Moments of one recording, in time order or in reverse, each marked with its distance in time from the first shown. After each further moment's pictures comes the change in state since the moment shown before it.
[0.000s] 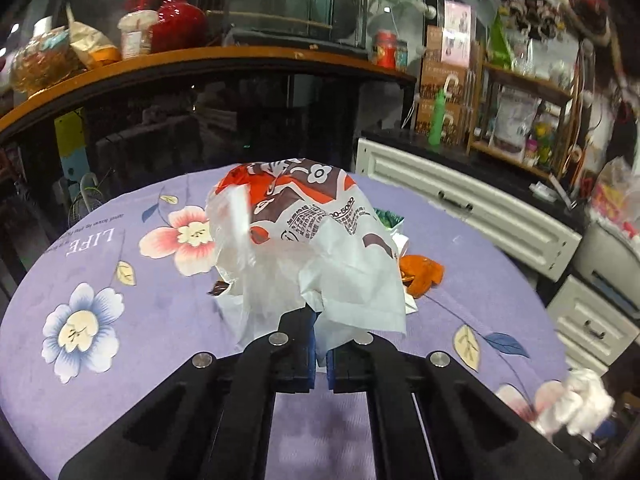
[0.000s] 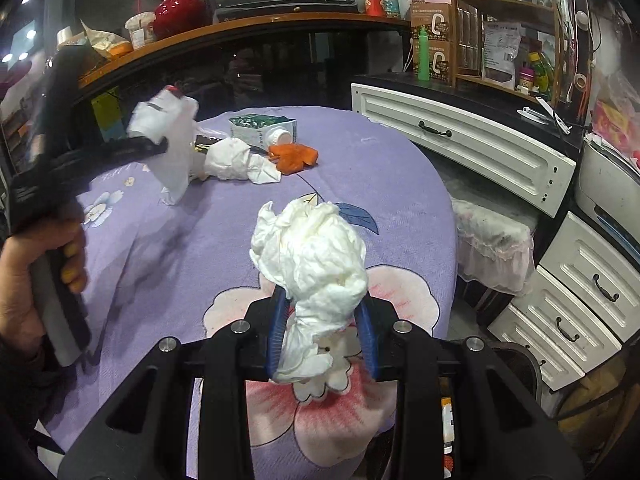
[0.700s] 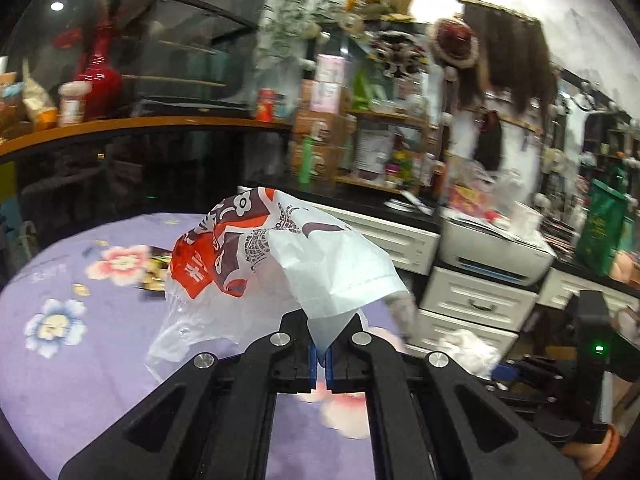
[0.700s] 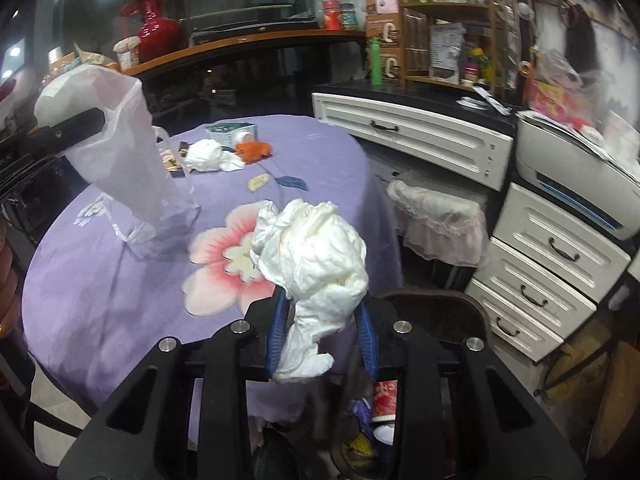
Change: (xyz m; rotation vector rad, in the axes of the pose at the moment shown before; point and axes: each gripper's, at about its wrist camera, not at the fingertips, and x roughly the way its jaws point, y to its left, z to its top) left arm -0.150 -0.076 -0.045 0.146 -0.132 -0.404; right arm -0.097 -0.049 -0.065 0.078 -0.044 -0.093
